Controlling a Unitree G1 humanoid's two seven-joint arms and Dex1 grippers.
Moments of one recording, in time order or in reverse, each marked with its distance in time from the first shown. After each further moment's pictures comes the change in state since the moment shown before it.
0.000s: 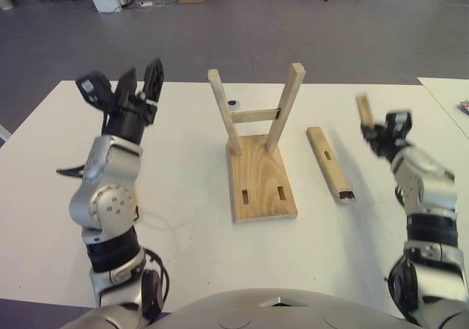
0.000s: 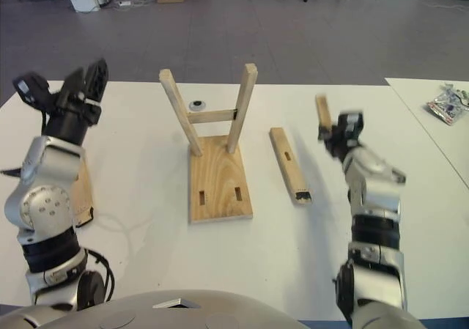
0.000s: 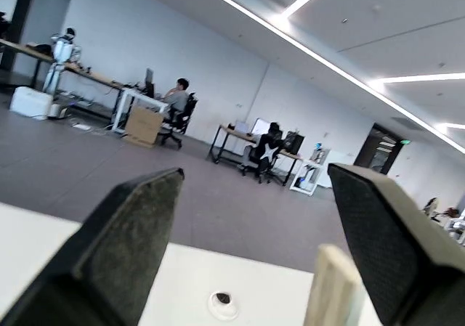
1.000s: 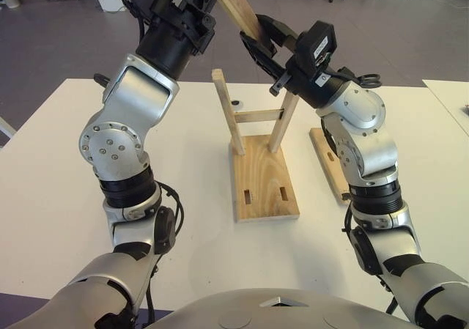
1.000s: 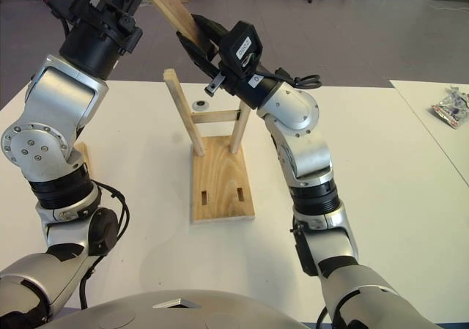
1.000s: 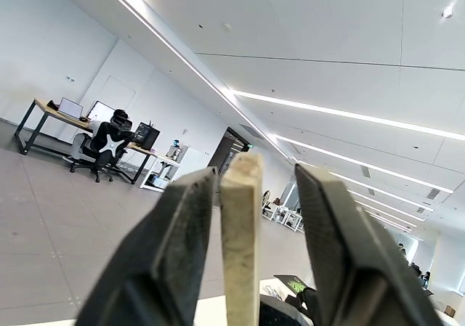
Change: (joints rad) left arm -0.377 -0.023 -0.130 0.089 -0.470 0.120 0.185; right arm -0.180 0.201 0.420 -0.309 -0.019 -0.314 0.255
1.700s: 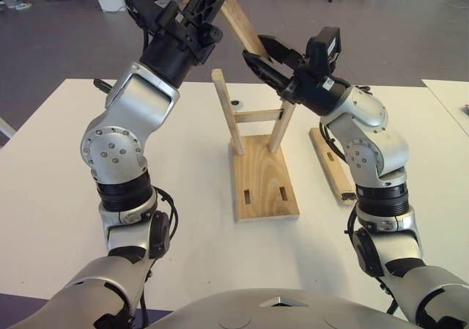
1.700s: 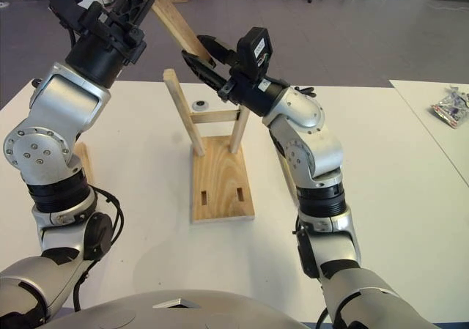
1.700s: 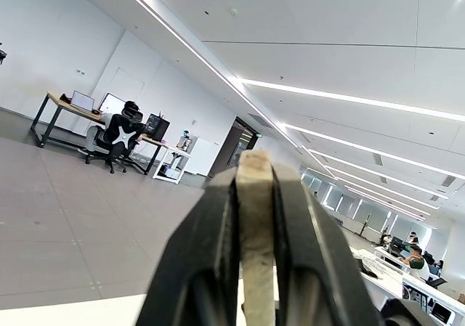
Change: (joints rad) left arm 0.038 0.044 -0.018 0.002 0.017 0.000 -0.010; right arm 0.025 -0.013 -0.083 -0.007 0.294 0.257 0.076
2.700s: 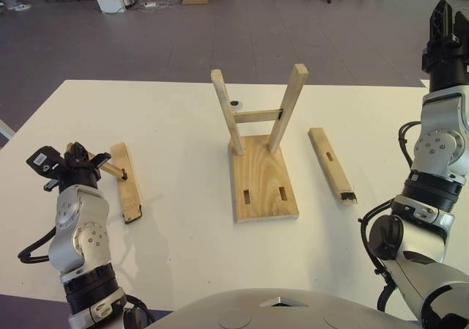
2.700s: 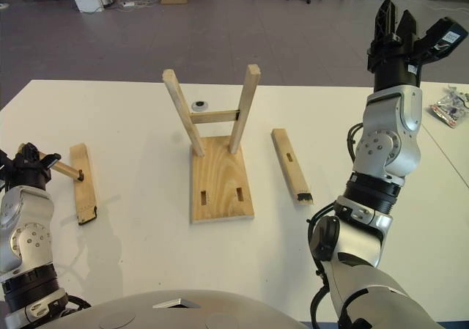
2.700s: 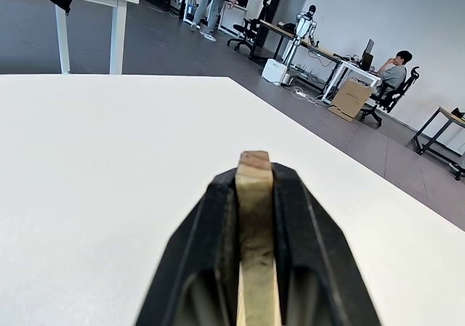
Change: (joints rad) left arm 0.702 -0.007 0.320 0.102 0.666 -0.288 0.118; right arm -0.026 -0.080 -0.558 0.284 0.083 -0.174 -0.473
